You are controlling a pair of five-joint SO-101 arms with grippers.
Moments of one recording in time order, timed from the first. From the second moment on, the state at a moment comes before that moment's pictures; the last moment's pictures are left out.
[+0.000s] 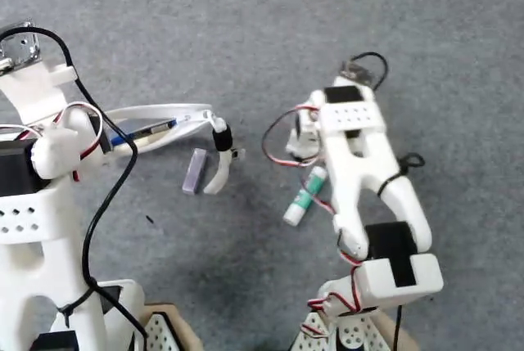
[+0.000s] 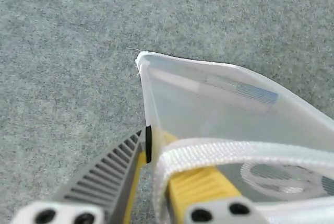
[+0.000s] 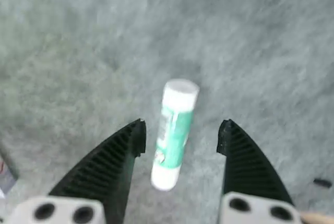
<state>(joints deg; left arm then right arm) -11.2 -36.4 0.7 100.8 14.2 -8.2 2.9 18.9 78.5 -32.1</state>
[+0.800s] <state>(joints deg) -12.0 -36.4 0.7 100.8 14.2 -7.6 11.5 16.7 82.9 -35.6</state>
